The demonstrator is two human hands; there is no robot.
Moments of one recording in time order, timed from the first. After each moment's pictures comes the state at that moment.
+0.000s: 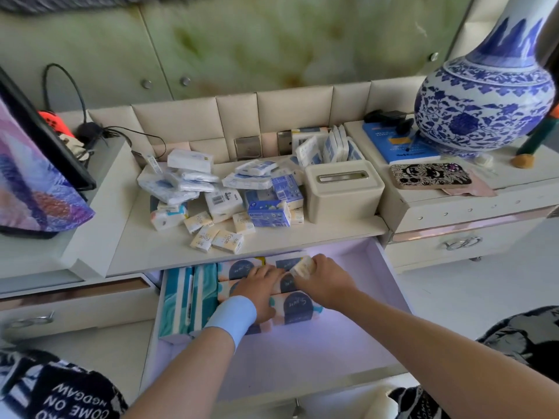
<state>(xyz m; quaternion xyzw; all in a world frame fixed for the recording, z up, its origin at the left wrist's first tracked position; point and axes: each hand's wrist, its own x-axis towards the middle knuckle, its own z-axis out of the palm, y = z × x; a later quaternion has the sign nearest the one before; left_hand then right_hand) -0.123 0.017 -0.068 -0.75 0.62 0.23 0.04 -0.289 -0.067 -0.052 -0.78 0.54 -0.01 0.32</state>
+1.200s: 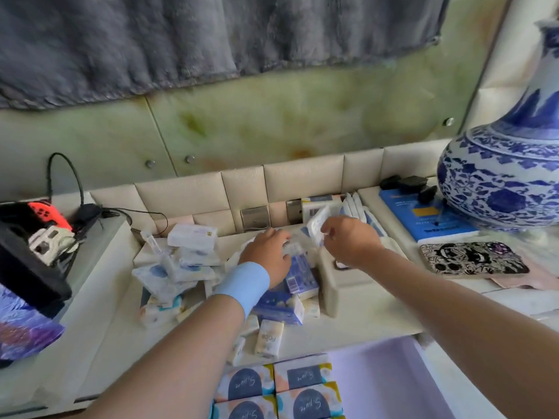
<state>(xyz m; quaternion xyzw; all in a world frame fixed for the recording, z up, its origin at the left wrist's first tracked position) -0.050 -0.179 0.065 -0.79 0.60 0.09 -0.13 -0.220 -0.285 0.066 -0.86 0.48 -0.14 0.12</state>
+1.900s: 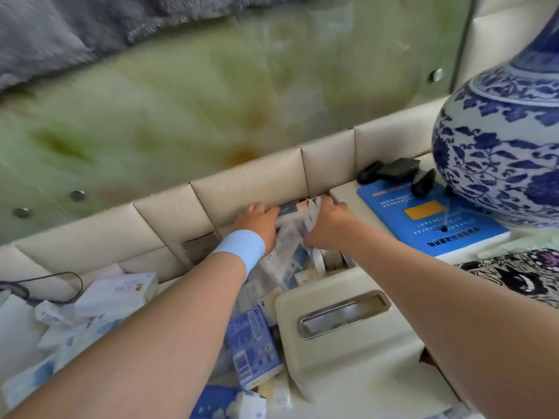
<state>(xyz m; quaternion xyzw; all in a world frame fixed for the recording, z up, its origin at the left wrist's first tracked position) -0.041 -0.415 0.027 -0.76 0.64 0.00 0.08 -0.205 -0.453 0.023 -0.76 0.58 -0.06 0.28</state>
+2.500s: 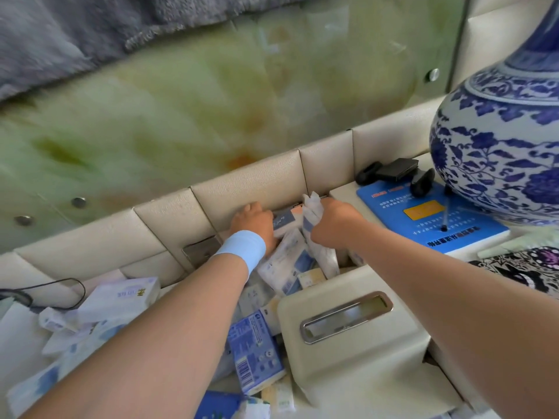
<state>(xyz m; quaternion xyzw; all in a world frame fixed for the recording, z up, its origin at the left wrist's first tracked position) -0.041 -0.421 0.028 -0.77 0.62 -0.08 0.10 -0.220 -0.448 0.044 -0.78 0.55 -0.07 0.29</state>
